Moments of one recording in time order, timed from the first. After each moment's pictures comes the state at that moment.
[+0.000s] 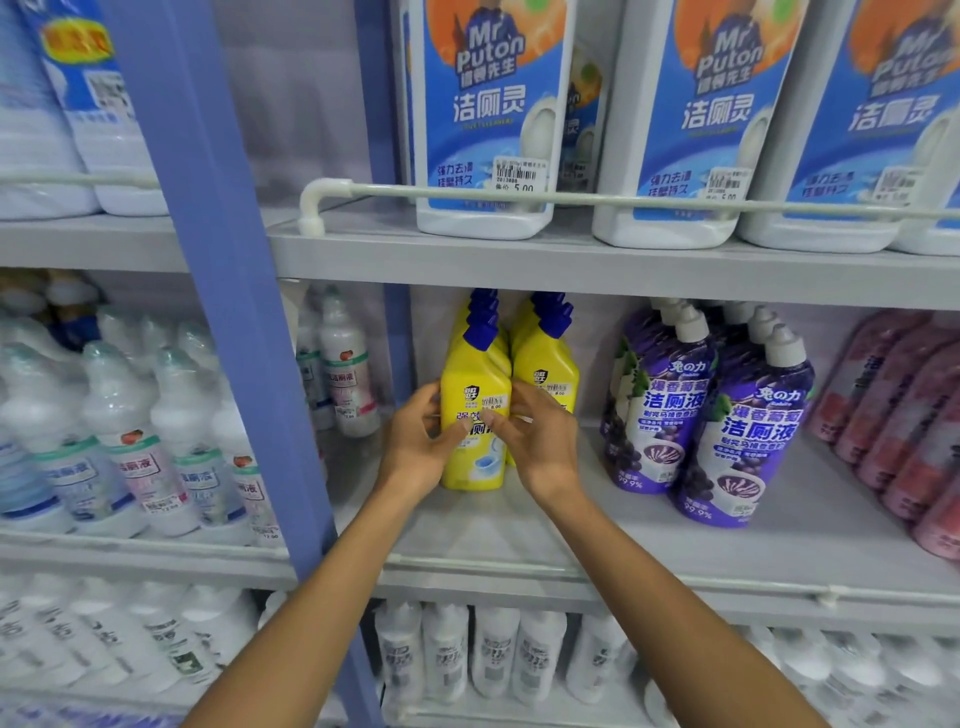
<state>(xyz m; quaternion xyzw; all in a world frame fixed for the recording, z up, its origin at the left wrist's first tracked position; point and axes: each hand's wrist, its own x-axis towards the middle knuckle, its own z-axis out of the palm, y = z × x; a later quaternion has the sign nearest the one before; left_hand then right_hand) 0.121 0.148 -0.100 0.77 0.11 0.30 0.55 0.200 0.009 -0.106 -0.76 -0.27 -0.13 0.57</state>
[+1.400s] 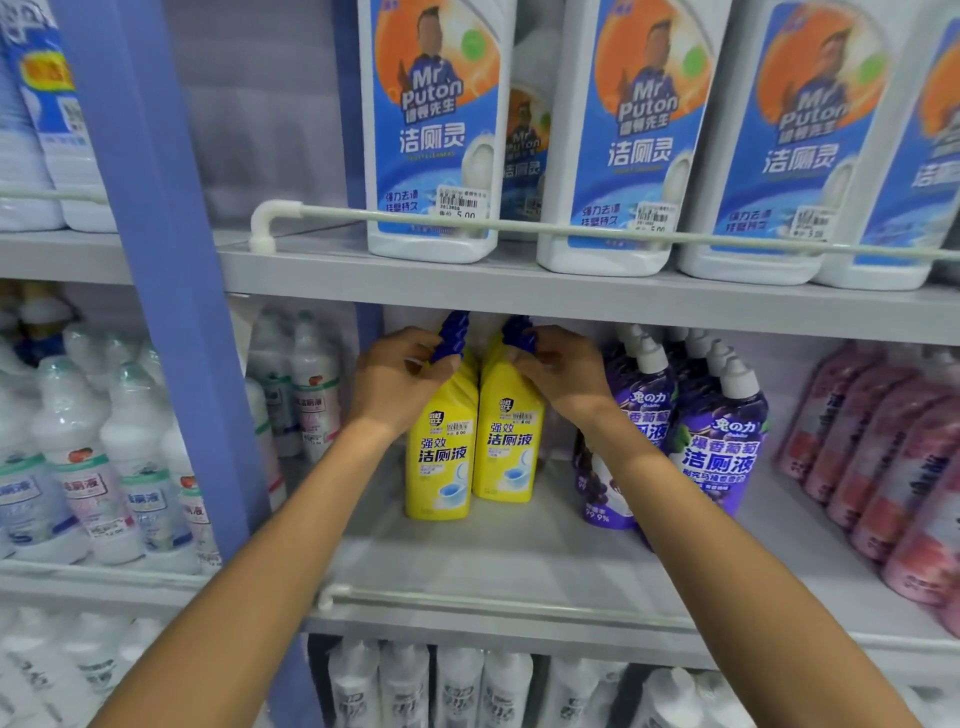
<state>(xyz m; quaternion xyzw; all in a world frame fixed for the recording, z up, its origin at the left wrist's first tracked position) 0.154 0.147 -0.015 0.80 0.08 0.37 0.47 0.287 -0.034 -0.015 -0.78 -0.30 -0.12 0.54</state>
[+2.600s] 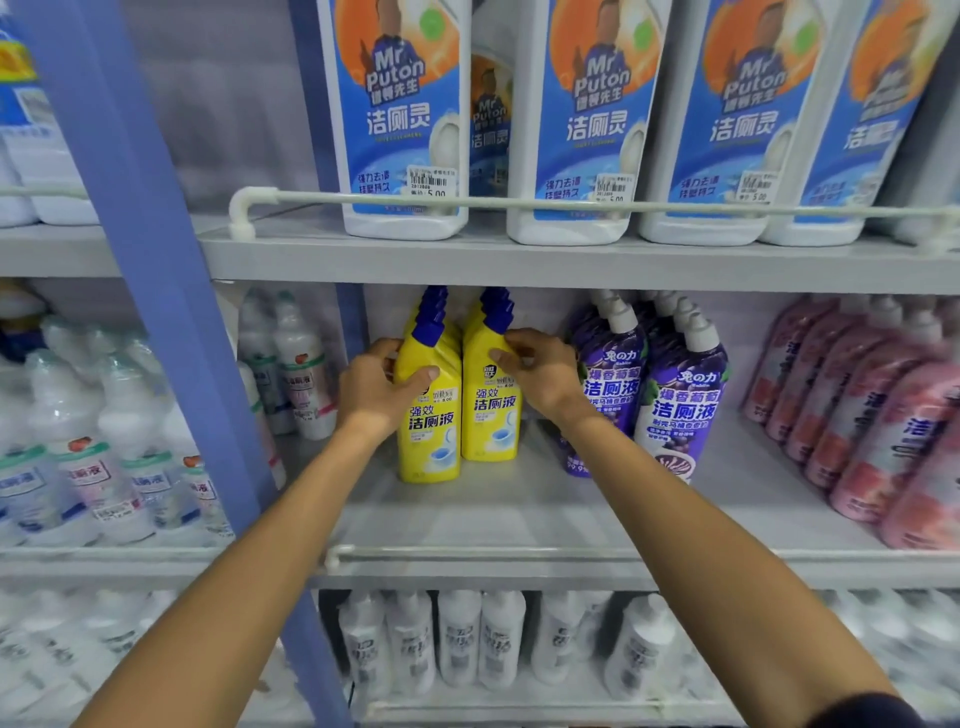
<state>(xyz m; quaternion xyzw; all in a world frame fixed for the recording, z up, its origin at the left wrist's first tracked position) 0.127 0.135 -0.035 0.82 0.16 0.32 0.44 0.254 -0.044 -0.038 -0.82 -0.26 -0.10 0.50</state>
